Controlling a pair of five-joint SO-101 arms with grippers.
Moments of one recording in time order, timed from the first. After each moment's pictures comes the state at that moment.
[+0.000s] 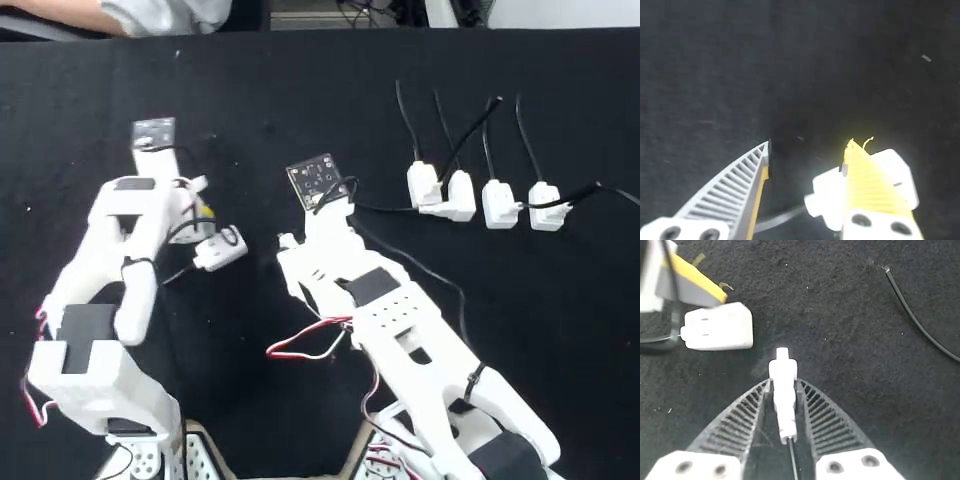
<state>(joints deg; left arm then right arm) -6.1 5.9 25.1 49.1 2.9 -28.7 -31.2 60.4 31.5 -7.3</state>
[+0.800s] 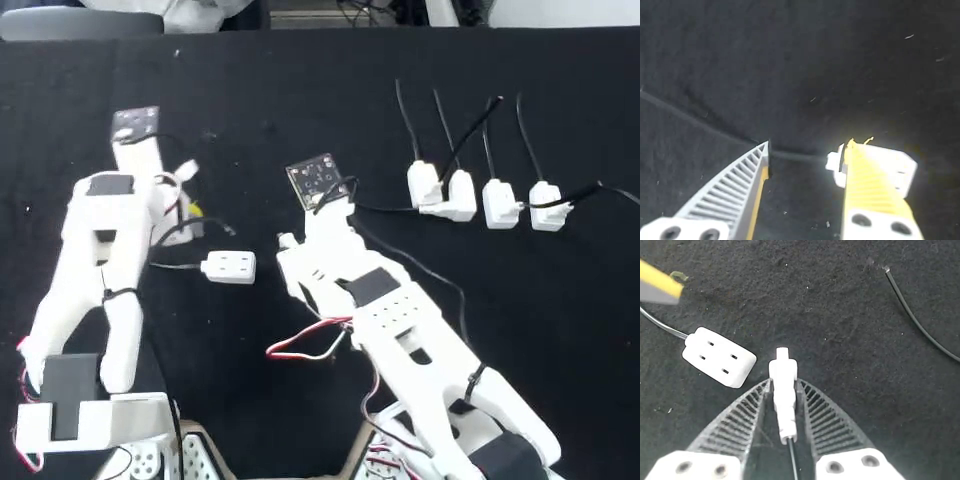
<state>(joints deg) -9.0 -8.8 27.9 60.7 1.8 -28.7 -31.2 60.4 31.5 -7.3</state>
